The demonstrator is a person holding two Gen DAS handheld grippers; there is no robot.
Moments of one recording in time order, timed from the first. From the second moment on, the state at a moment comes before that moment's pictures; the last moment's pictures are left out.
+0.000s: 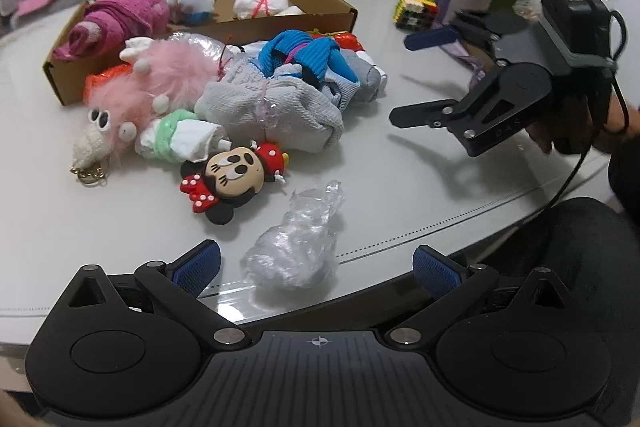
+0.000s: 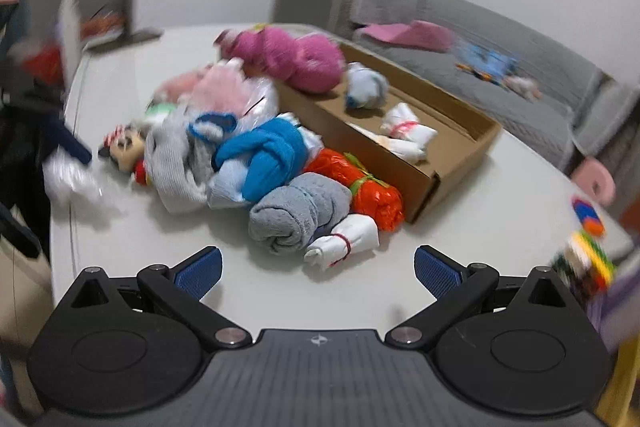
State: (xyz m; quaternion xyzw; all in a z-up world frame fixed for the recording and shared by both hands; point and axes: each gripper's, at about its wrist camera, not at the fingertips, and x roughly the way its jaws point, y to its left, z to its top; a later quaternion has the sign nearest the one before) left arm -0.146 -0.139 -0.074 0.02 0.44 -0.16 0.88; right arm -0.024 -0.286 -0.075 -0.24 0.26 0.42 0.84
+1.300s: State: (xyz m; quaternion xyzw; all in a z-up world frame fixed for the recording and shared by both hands) left arm -0.145 -0.149 -0.070 0.06 0.39 -0.20 0.90; right arm -0.002 -0.310 -0.084 -0.18 0.29 0.49 0.80
